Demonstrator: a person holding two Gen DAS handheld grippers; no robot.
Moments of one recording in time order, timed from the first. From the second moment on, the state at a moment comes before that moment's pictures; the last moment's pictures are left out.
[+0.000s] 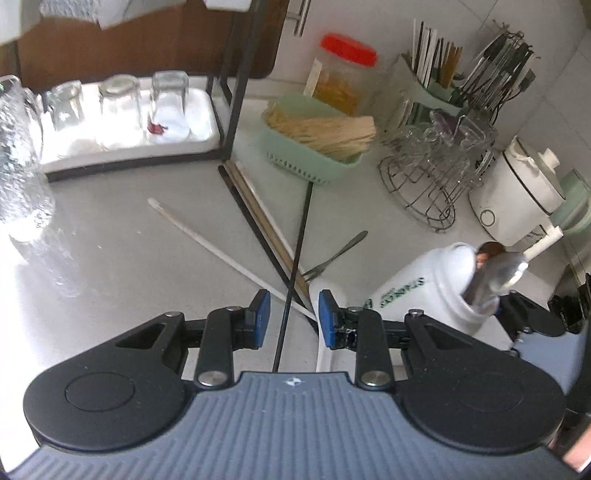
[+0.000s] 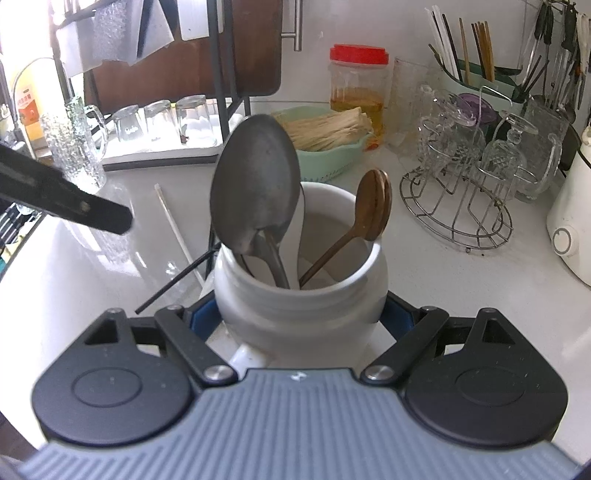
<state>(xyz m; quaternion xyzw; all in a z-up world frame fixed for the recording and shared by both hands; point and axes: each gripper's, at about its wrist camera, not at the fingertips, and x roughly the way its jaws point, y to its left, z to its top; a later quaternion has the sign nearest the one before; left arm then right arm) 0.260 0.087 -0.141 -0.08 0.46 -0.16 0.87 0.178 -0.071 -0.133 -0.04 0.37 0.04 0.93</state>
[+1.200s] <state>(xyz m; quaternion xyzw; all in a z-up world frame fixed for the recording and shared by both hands) 0.425 -0.015 -0.211 0.06 0.46 -0.17 0.87 0.176 -0.077 -0.131 -0.02 0.40 0.02 0.92</state>
